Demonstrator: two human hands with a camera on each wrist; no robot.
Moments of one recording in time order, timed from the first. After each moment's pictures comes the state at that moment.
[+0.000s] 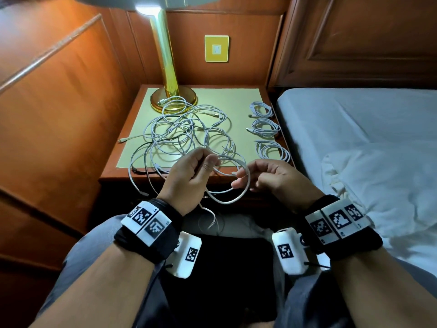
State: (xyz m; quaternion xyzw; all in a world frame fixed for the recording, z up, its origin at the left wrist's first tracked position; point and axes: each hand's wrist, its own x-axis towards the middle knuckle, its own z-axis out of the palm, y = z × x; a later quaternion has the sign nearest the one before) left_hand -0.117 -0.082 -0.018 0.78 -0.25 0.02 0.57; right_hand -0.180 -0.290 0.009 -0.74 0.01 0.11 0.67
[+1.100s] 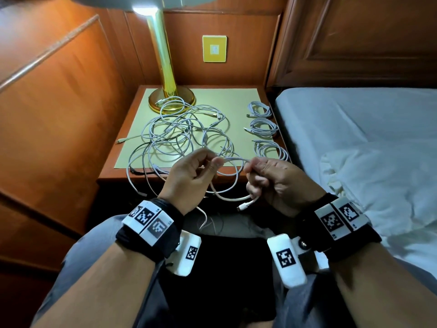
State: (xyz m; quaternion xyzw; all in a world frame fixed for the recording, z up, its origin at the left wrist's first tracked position) left_hand -0.119 -0.089 -0.017 0.78 -0.24 0.00 0.57; right_hand -0.181 -0.282 0.012 -0.56 0.07 0.09 0.82
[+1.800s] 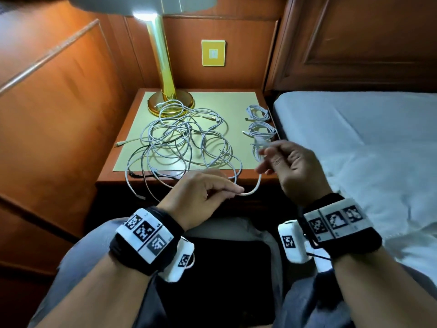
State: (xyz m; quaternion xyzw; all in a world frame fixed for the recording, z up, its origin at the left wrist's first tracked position) left_hand -0.134 -0.089 -0.010 0.78 -0.42 0.02 0.46; right_hand -0.182 -0.312 0.015 -0.83 0.01 -0.18 0.53
